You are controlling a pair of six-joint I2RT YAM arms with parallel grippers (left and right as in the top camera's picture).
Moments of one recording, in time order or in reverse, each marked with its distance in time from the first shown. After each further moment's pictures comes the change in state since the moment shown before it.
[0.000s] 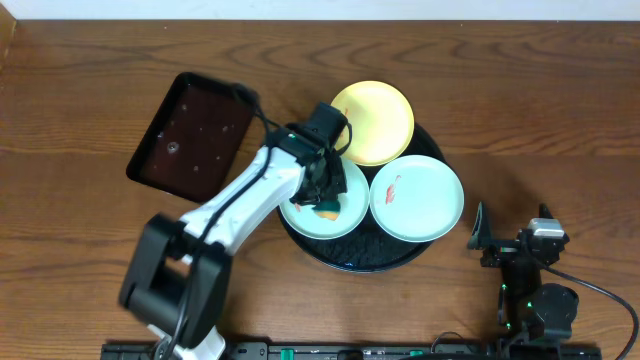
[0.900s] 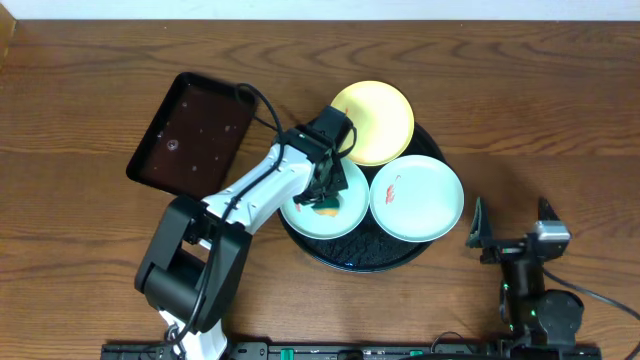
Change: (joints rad) left arm -0.015 0.065 -0.001 0.064 -0.077 -0.106; right arm 0.000 0.000 -0.002 0.193 -0.126 0.098
